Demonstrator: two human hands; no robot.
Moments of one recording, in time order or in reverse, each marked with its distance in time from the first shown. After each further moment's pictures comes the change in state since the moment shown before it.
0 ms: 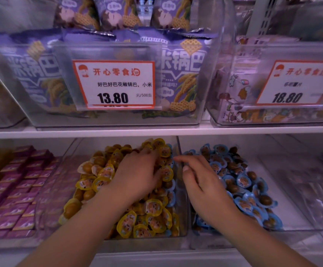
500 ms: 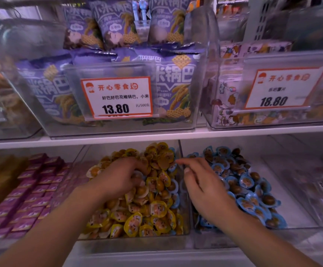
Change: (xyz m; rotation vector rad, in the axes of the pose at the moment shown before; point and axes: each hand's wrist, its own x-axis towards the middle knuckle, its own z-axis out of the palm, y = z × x) left_hand -0.011 -0.050 -0.026 -0.182 -0.203 0.030; right_hand 0.001 0.004 0.001 0.004 -0.022 0.002
